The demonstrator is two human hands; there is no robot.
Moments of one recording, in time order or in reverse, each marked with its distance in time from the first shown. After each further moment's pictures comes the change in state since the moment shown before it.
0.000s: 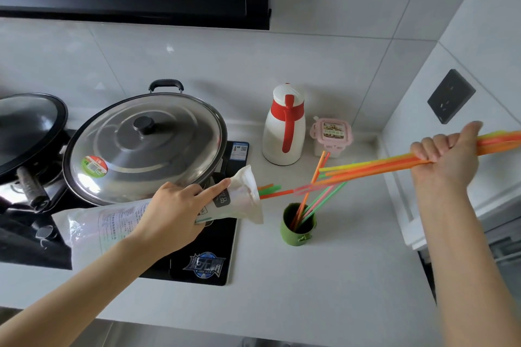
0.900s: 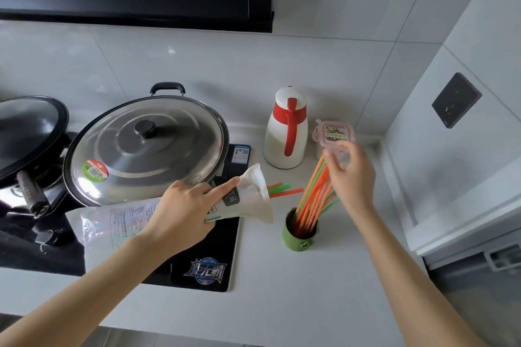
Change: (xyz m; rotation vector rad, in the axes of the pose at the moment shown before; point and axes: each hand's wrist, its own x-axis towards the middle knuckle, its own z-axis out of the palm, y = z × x) left_hand 0.015 -0.001 0.005 -0.005 0.038 0.010; right_hand -0.048 0.097 0.017 -1.270 -0.361 -0.462
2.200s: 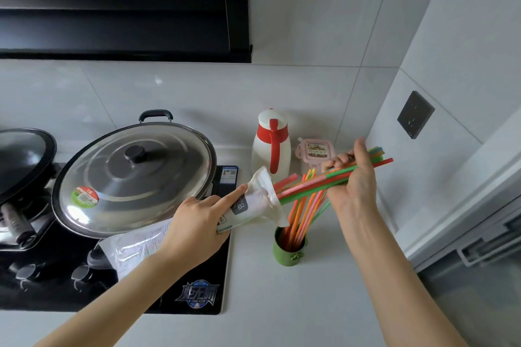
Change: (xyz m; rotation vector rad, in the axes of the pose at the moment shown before) left_hand 0.008 0.034 -0.008 -0.232 0.185 0.038; right_hand 0.000 -0.052 -0.041 1.621 0.163 0.656
